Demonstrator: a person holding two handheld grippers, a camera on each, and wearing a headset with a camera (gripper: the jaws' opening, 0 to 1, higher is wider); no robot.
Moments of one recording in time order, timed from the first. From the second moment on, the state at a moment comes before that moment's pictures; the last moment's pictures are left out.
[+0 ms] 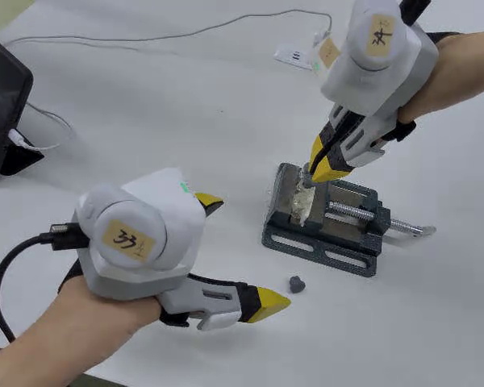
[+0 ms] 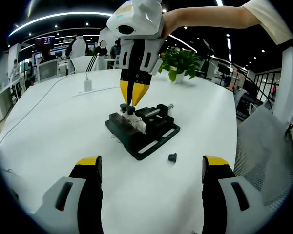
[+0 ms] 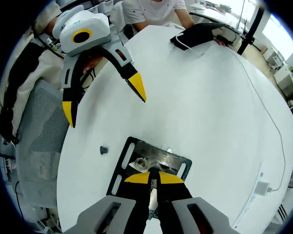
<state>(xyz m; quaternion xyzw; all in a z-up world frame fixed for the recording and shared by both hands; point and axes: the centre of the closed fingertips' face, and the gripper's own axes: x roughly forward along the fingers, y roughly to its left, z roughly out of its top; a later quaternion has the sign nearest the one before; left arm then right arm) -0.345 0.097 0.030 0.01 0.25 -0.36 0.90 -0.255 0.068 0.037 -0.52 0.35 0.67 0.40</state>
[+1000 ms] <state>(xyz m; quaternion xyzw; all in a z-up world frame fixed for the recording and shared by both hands) -0.336 0.095 0.021 -0.01 0.26 -0.35 0.90 -0.255 0.070 0.031 -0.52 0.37 0.66 0.40</state>
